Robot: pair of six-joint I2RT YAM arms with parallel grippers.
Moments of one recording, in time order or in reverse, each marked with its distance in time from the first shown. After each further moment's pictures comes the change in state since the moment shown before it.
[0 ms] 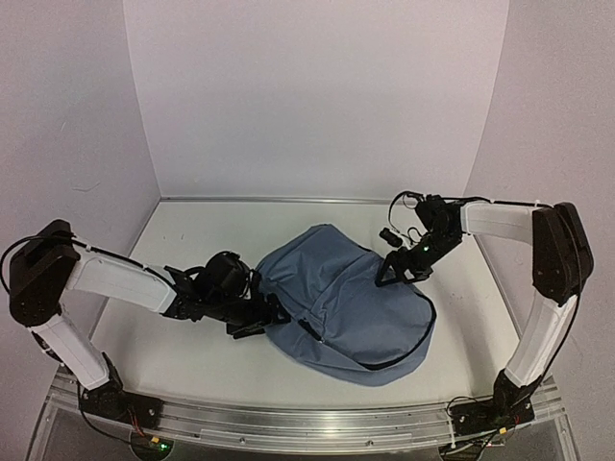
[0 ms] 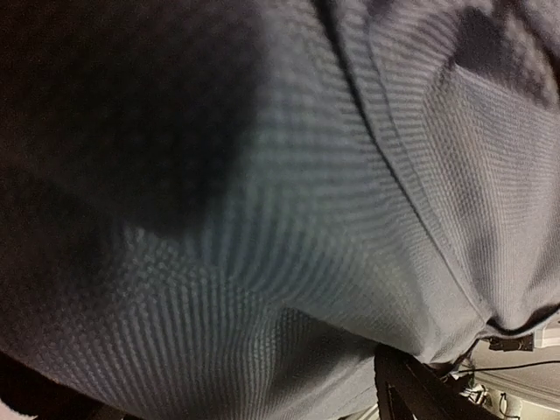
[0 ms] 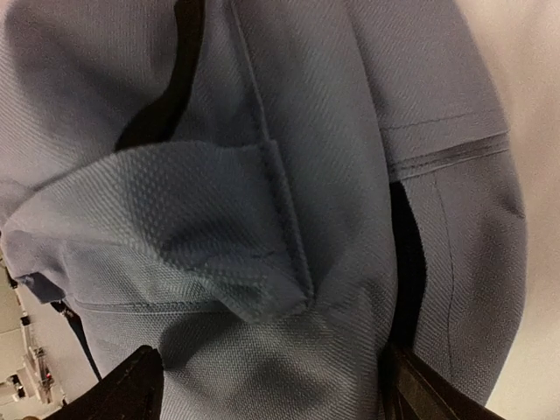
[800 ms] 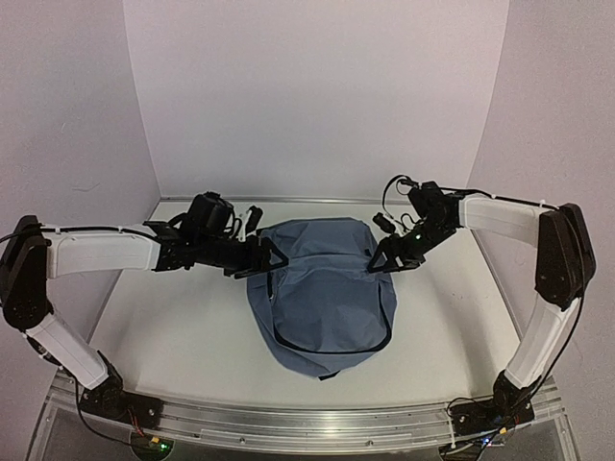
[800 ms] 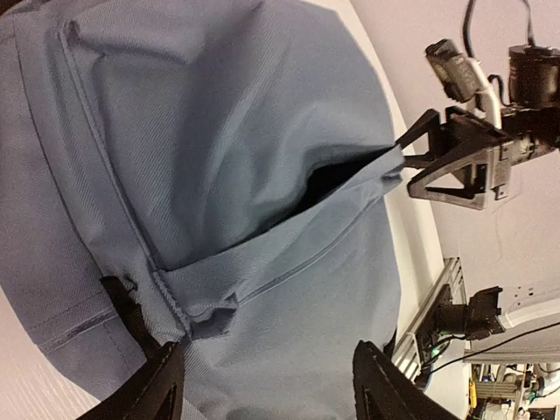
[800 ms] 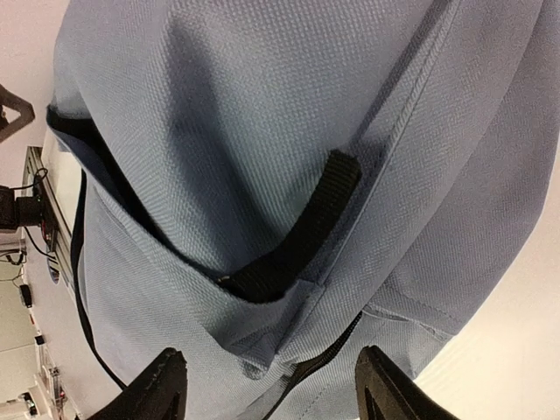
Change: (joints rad) left arm 0.183 -0.064 0.263 -0.132 0.125 0.344; right arm 0.058 -0.032 0.058 0.049 0.026 0.127
